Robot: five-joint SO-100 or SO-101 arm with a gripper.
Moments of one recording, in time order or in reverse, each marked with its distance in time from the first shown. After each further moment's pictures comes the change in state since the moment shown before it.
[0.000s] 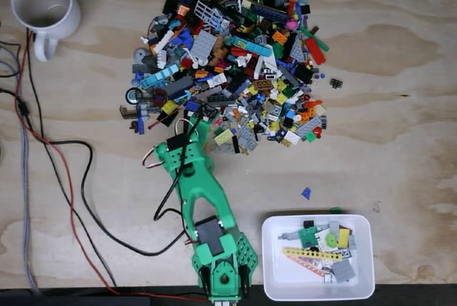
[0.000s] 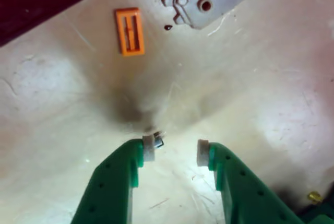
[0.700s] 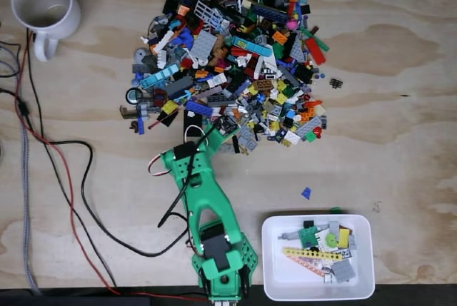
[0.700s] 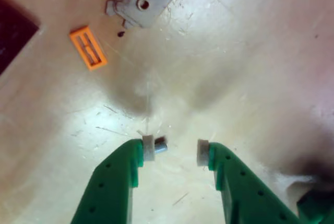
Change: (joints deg) arm 1.4 12.7 8.4 -2.3 14.9
